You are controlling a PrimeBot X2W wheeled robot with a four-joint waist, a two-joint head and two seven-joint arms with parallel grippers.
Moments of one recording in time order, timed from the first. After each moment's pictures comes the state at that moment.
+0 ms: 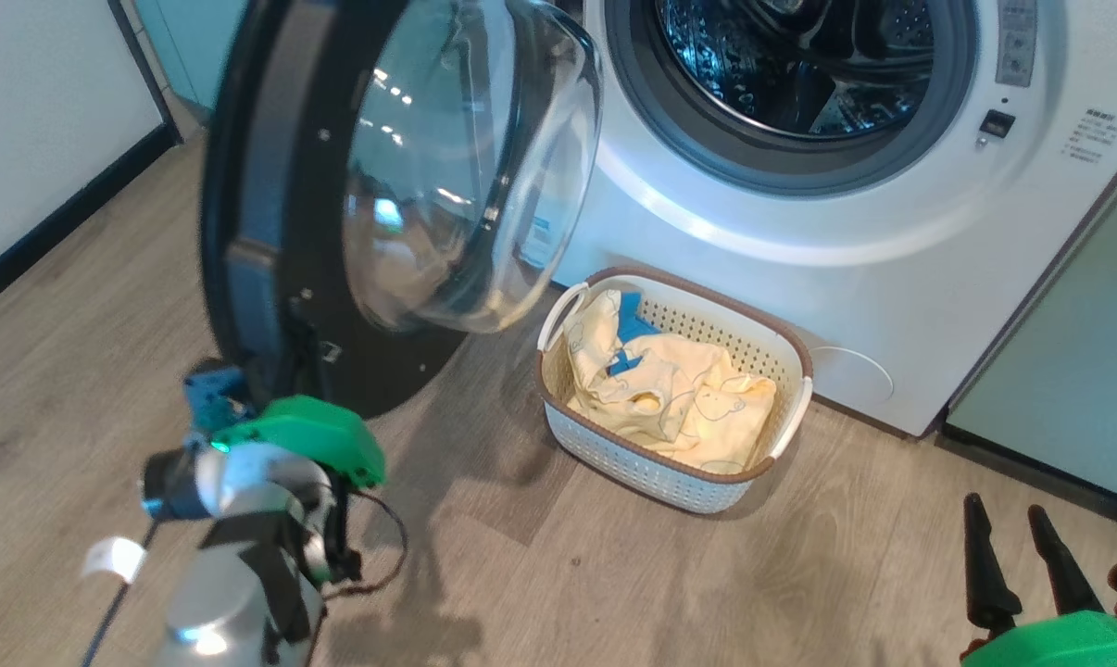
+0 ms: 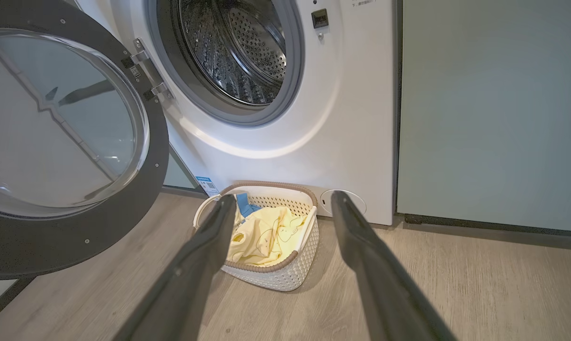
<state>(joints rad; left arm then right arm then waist) -0.38 0.07 -0.08 0.55 -0.35 0.18 -0.26 0.02 -0.14 0.09 0.31 0.47 0.13 -0.25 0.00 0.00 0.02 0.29</state>
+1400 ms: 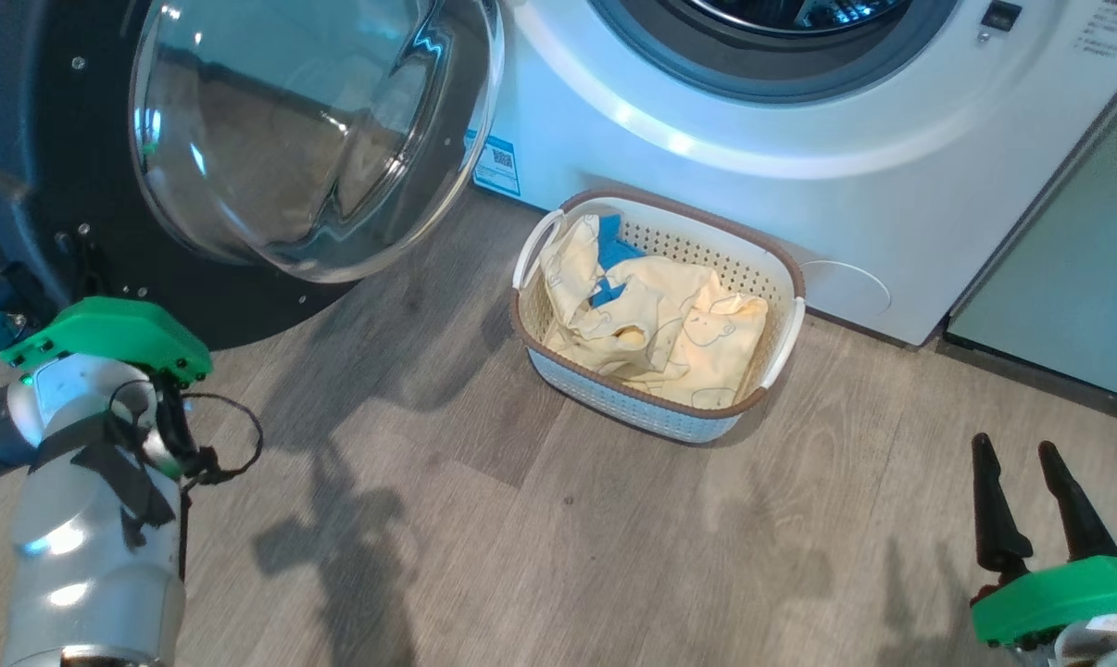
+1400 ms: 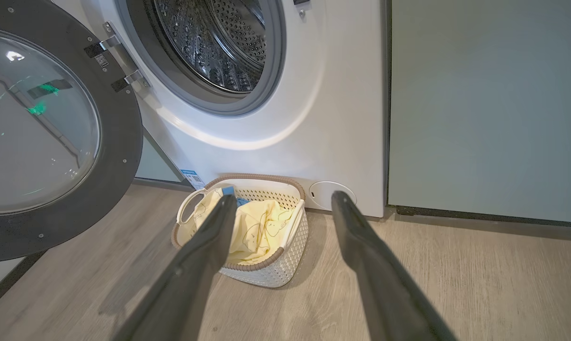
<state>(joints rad) -0.60 0.17 0.25 0.77 -0.31 0.13 -0.26 -0.07 -0.18 0.12 0.30 0.47 0.13 -0.25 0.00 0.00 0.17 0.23</state>
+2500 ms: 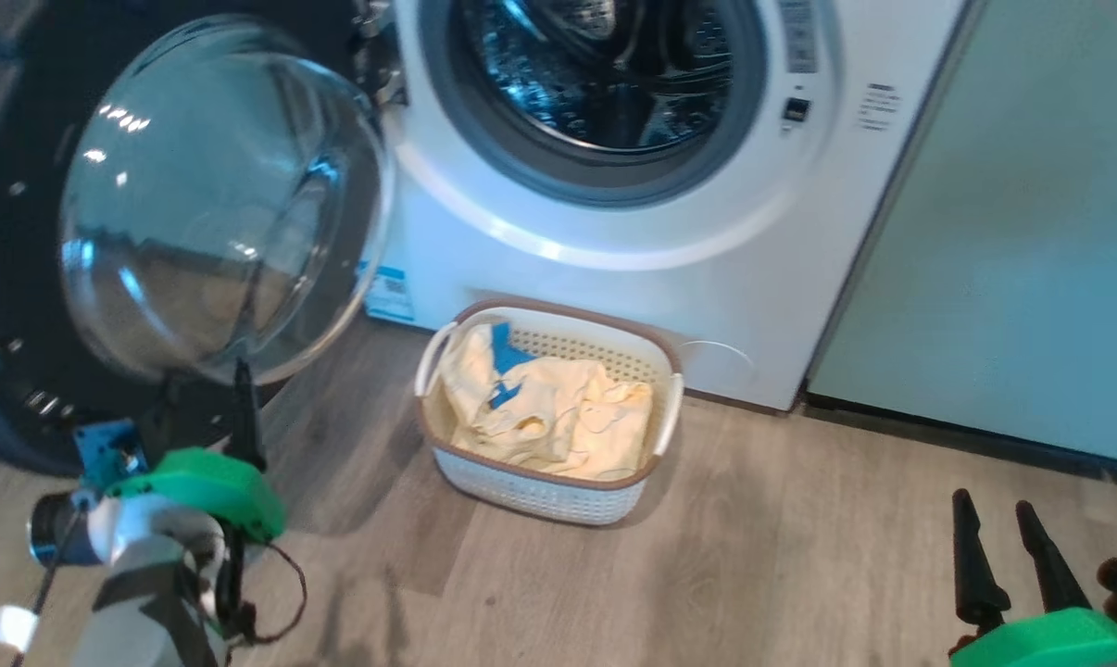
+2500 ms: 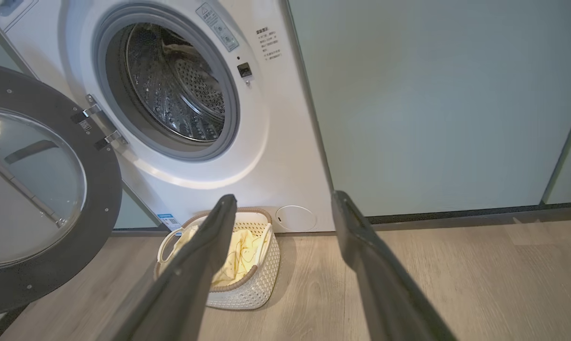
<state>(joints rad) -0.28 0.13 0.18 0.53 -0.17 -0.07 -0.26 0.02 -0.12 0.10 0.31 0.47 0.13 -0.25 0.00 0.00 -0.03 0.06</state>
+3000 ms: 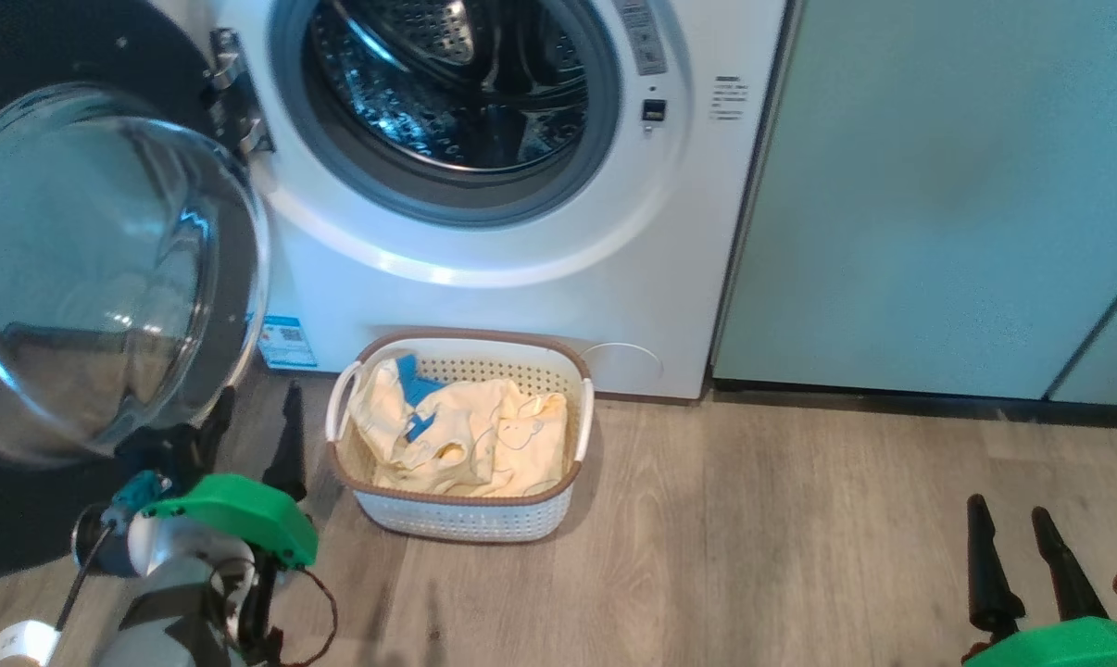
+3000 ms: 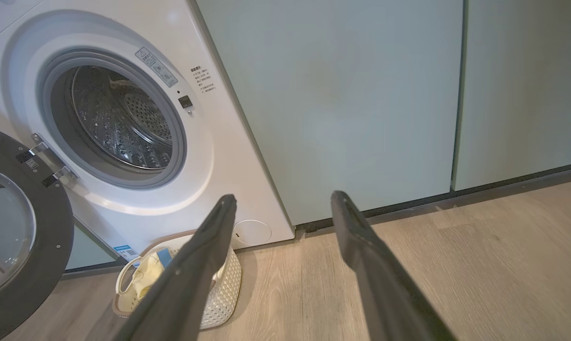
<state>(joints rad) -0.23 0.12 0.10 0.50 -0.22 -0.13 -0.26 0.04 -0.12 0.08 0.28 0.46 0.13 -0.25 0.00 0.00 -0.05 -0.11</state>
